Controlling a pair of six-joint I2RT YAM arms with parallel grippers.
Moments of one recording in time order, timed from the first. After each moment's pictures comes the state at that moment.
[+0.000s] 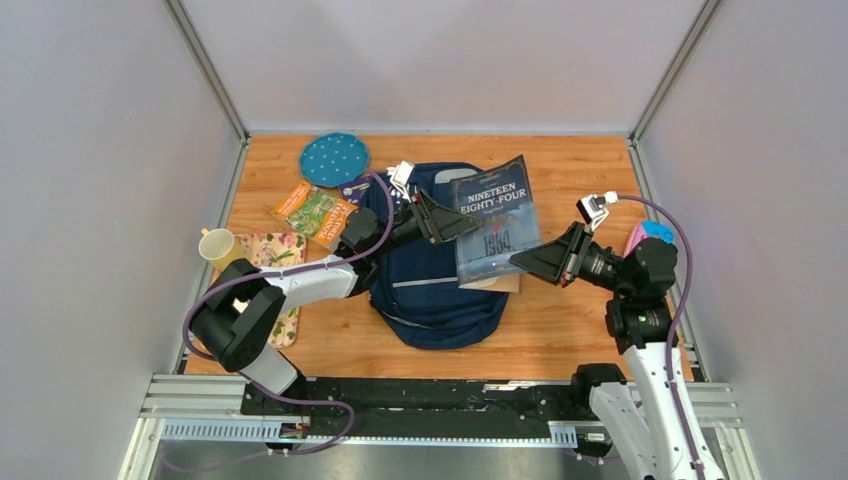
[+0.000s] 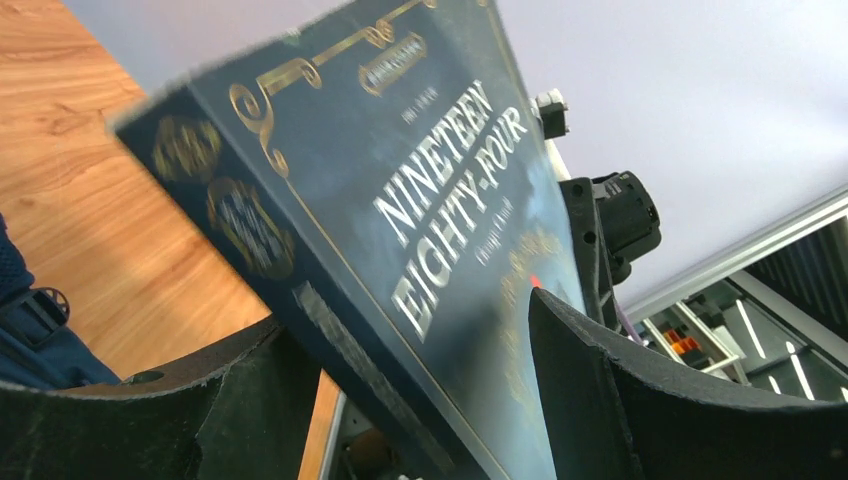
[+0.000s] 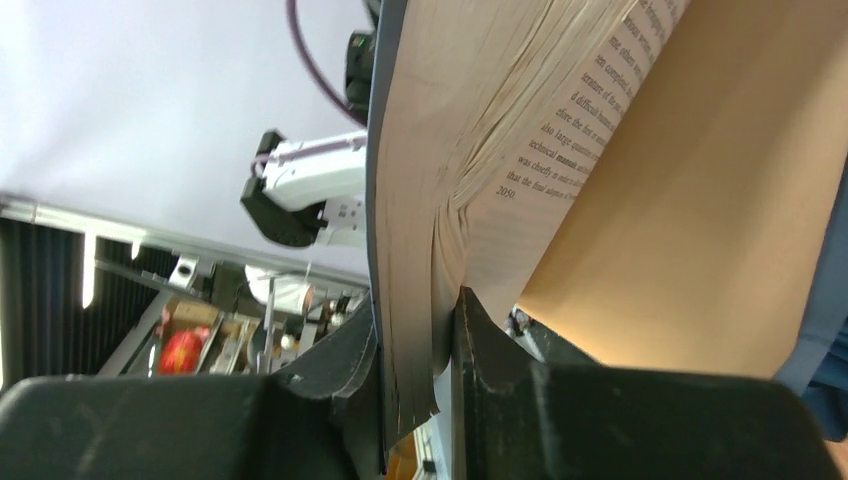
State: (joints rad) left arm -0.72 1.55 0.78 1.11 0.48 -1.16; right arm 0.03 0.62 0.62 0.09 -1.09 1.27
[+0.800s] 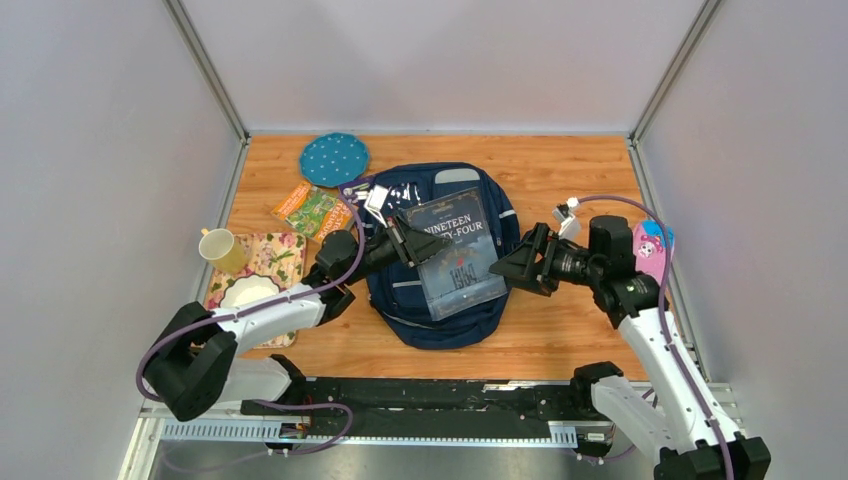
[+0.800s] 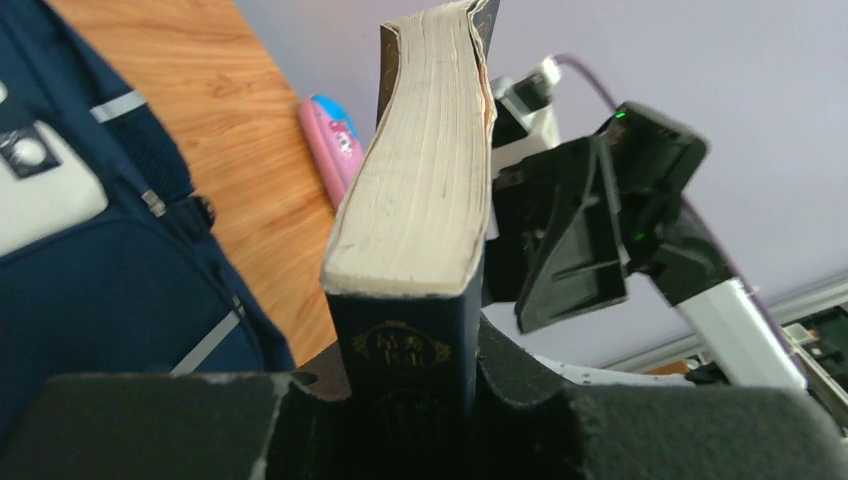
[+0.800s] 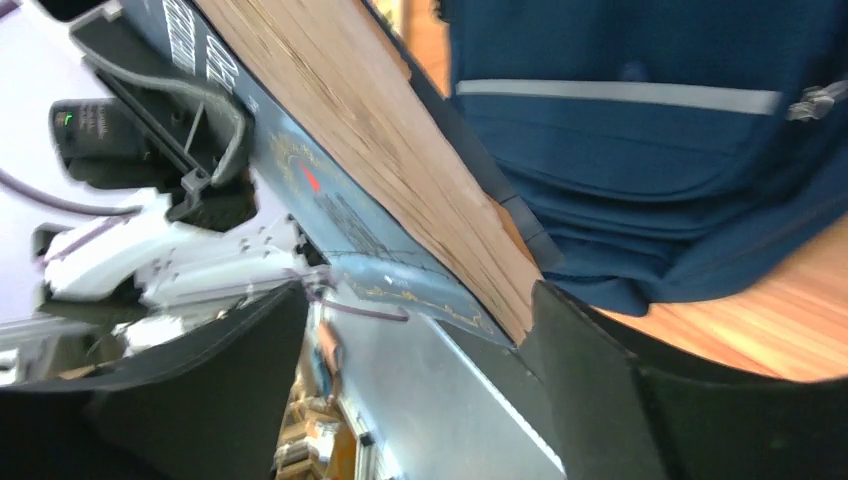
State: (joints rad) left arm -0.71 1.27 0.56 0.91 0.37 -1.01; right arm 0.21 0.82 0.71 -0.43 -0.86 0.82
